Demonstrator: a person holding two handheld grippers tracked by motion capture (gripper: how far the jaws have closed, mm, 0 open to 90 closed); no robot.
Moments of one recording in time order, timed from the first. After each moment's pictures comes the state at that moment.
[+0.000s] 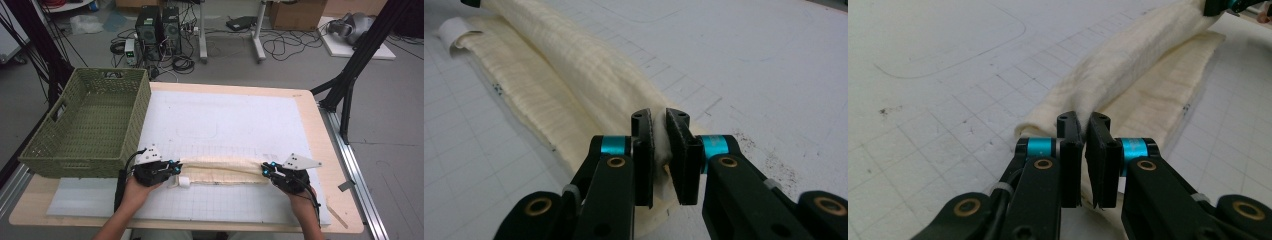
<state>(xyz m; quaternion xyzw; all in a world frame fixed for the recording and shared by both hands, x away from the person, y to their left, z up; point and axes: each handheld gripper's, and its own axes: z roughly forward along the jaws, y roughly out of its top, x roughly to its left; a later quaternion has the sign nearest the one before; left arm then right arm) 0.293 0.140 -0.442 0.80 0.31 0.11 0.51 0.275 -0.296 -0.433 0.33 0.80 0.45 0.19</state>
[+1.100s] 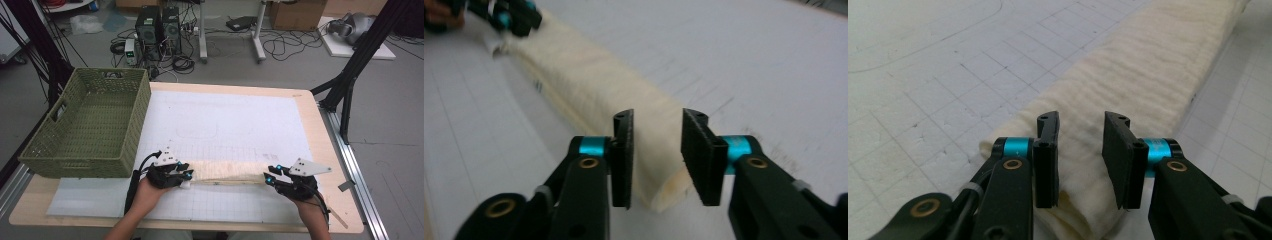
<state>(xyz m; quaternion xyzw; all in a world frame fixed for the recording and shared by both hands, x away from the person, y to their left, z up) 0.295 0.106 -0.449 0.83 0.31 0.11 0.46 0.255 -0.305 -0.416 0.32 0.81 0.47 0.18</state>
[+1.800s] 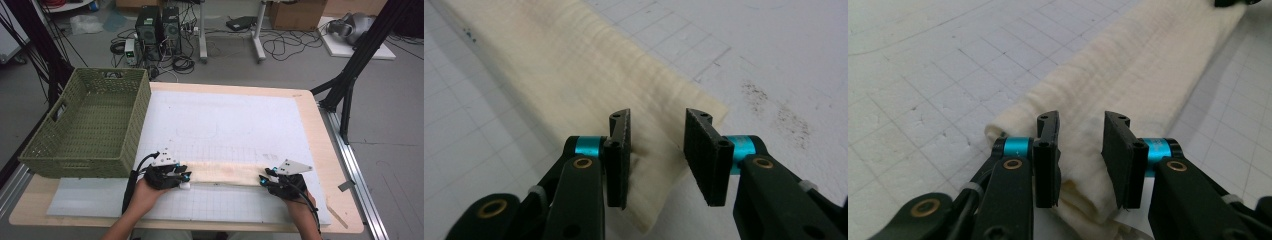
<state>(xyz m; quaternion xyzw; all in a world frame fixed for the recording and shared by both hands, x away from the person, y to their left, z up) 0.293 0.113 -0.450 0.83 0.31 0.09 0.46 0.265 -0.288 -0.444 0.35 0.83 0.38 0.20</state>
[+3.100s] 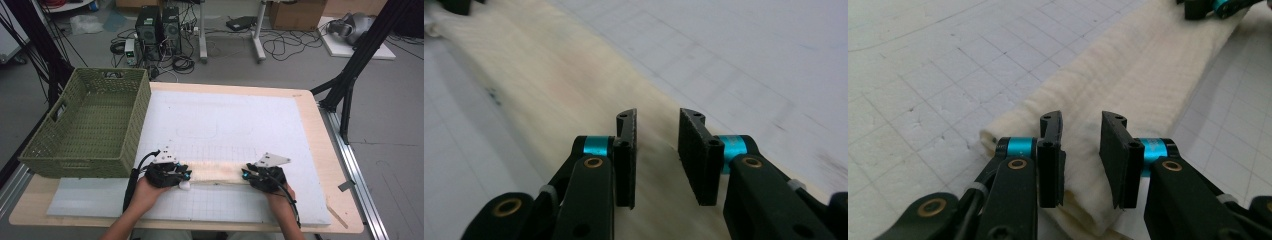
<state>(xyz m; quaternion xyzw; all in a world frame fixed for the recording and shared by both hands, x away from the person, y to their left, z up) 0.298 0.111 -0.449 0.83 0.32 0.08 0.45 0.284 -0.240 -0.443 0.35 0.83 0.39 0.19</state>
